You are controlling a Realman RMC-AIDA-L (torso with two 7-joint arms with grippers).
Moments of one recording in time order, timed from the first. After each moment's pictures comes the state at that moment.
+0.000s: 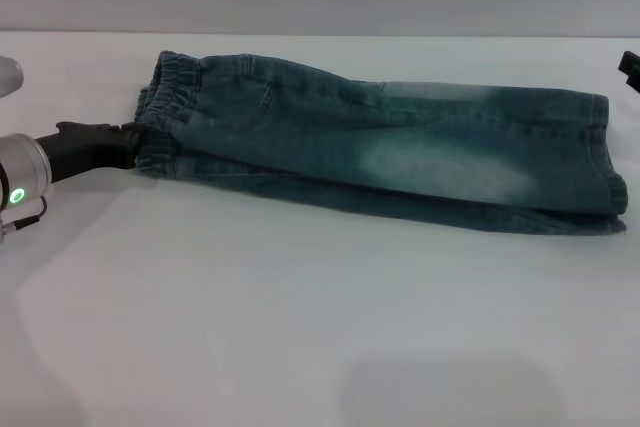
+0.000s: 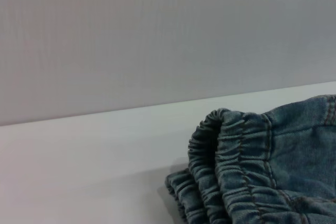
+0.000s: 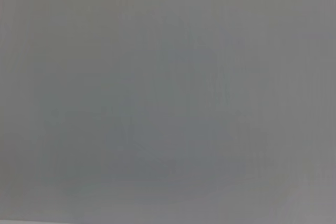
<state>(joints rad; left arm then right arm) -0.61 -2.06 0.67 0.46 1.98 0.81 -1.46 0.51 2.06 -0.43 -0.52 -1.71 -0.99 1.22</state>
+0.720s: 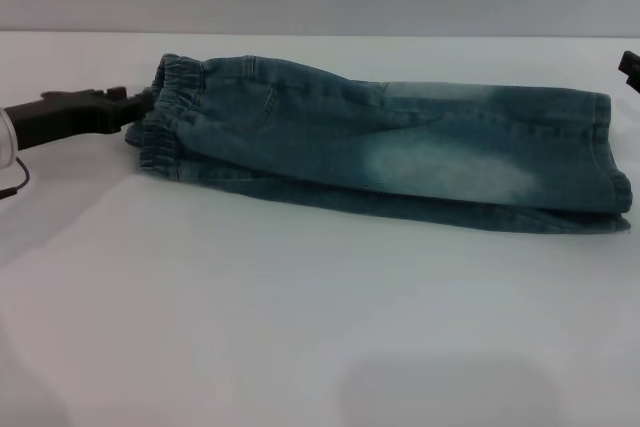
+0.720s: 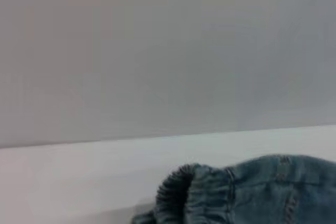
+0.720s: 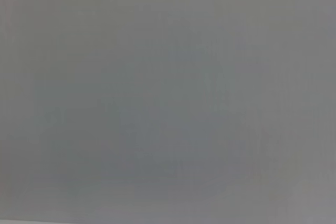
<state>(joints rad) -0.59 -2.01 0.68 0.58 1.99 1.04 -1.68 0.51 2.06 -0.43 -0.52 -1.71 -0.99 1.22</state>
